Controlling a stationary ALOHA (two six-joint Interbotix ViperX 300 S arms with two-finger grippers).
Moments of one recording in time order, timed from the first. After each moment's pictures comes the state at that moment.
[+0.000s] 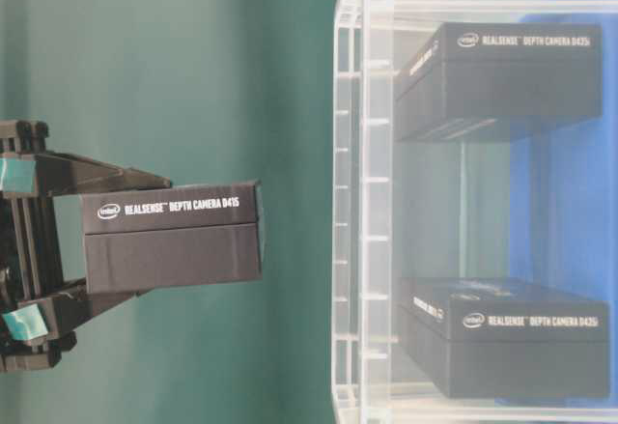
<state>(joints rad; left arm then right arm) 0.20 0.29 -0.62 0.04 1.70 -1.29 0.00 -0.72 0.58 -0.10 1.23 0.18</state>
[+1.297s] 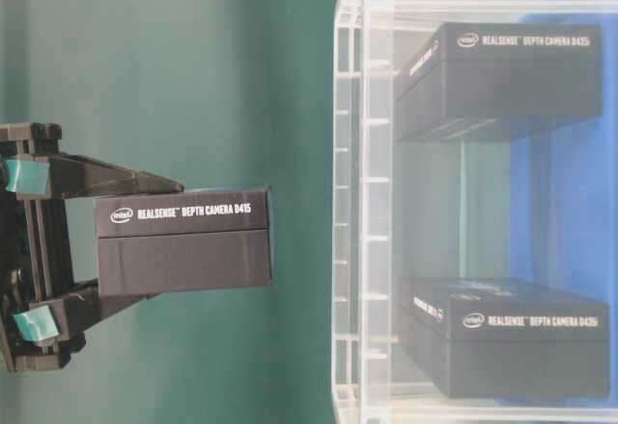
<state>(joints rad) 0.20 0.29 -0.60 0.04 1.70 -1.28 0.00 -0.72 0.58 -0.11 1.23 0.18</state>
